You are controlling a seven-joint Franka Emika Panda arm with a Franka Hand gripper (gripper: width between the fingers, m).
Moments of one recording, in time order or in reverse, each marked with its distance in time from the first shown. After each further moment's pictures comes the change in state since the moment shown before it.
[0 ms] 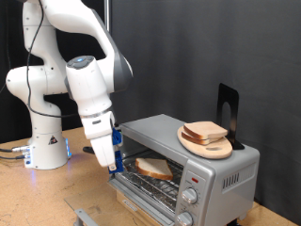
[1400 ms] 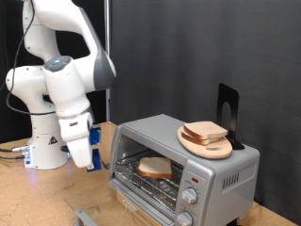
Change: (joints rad) arm -0.086 -0.094 -0.097 -0.064 -0.027 -0.162 -0.146
